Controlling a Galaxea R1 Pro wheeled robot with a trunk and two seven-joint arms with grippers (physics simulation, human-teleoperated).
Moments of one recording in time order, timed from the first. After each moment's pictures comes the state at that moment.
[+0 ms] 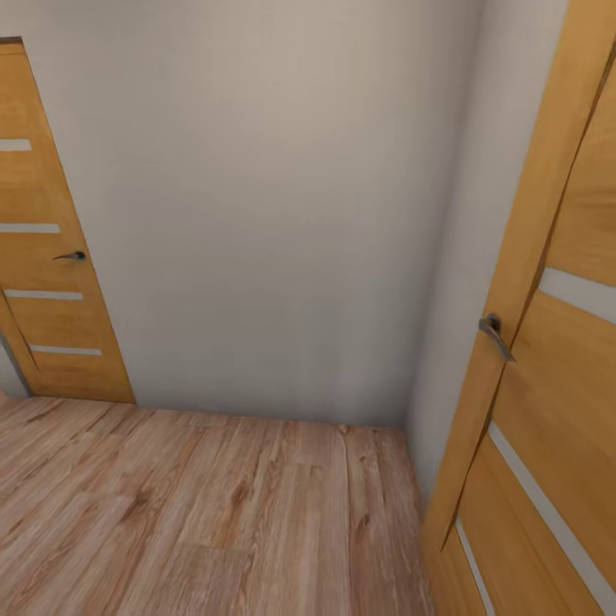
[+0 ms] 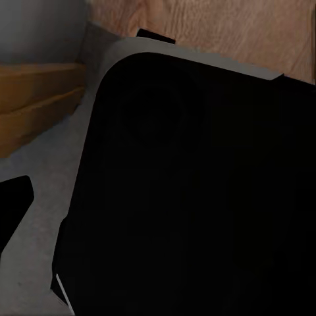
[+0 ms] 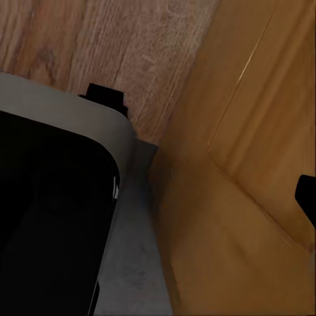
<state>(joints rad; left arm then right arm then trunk) 0.00 0.00 0.02 -0.05 0.27 -0.06 0.00 -0.16 -0.04 0.27 0.03 0.03 0.00 -0.08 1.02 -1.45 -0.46</state>
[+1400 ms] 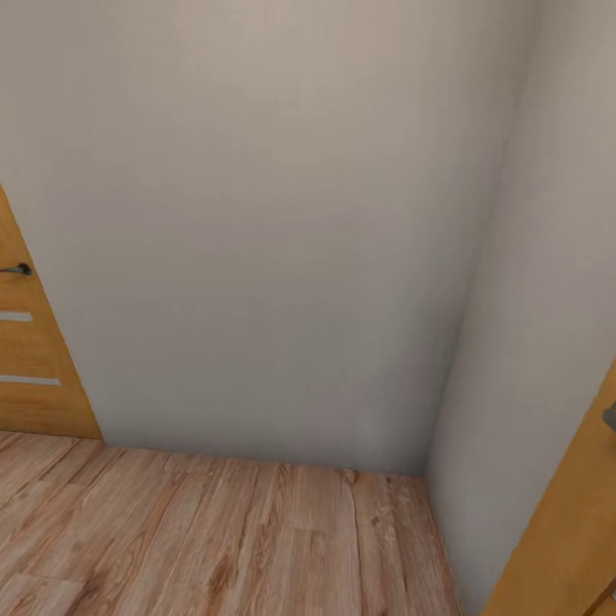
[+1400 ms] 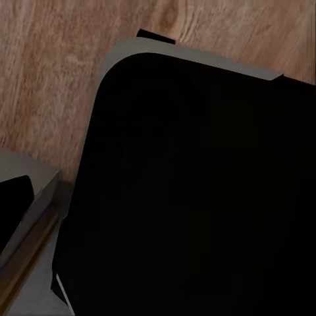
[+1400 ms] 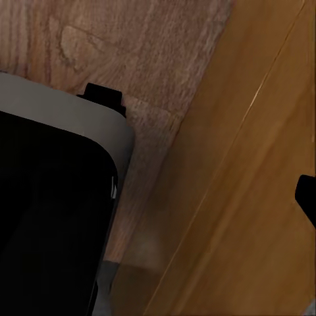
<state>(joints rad) 0.00 0.00 0.02 -0.05 0.27 -0.06 0.00 -0.16 -0.04 0.27 0.03 0.03 0.00 -0.09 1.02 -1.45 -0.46</state>
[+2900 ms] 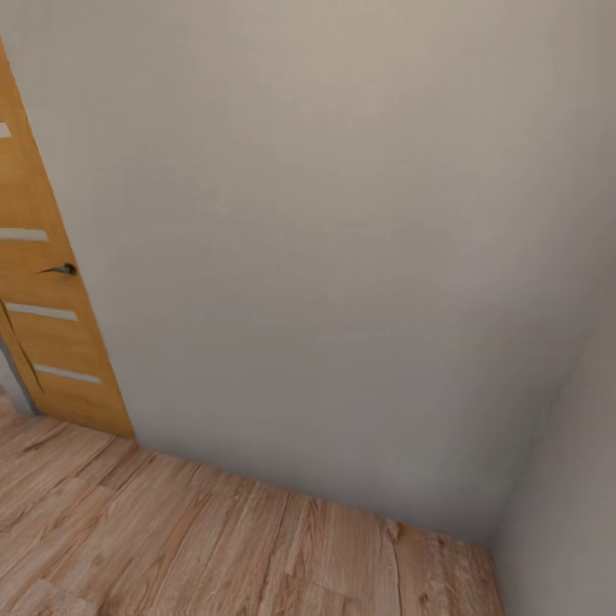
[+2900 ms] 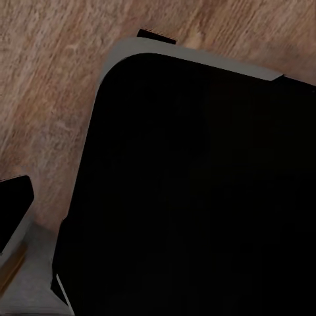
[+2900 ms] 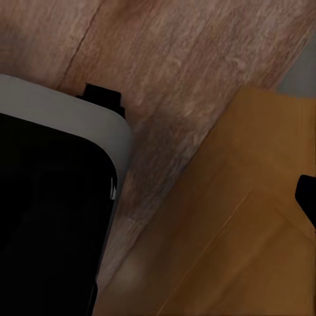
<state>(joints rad) 0.00 0.00 0.03 -0.05 0.27 -0.06 0.00 -0.16 -0.04 0.27 0.03 0.03 0.00 -0.09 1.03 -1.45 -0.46</state>
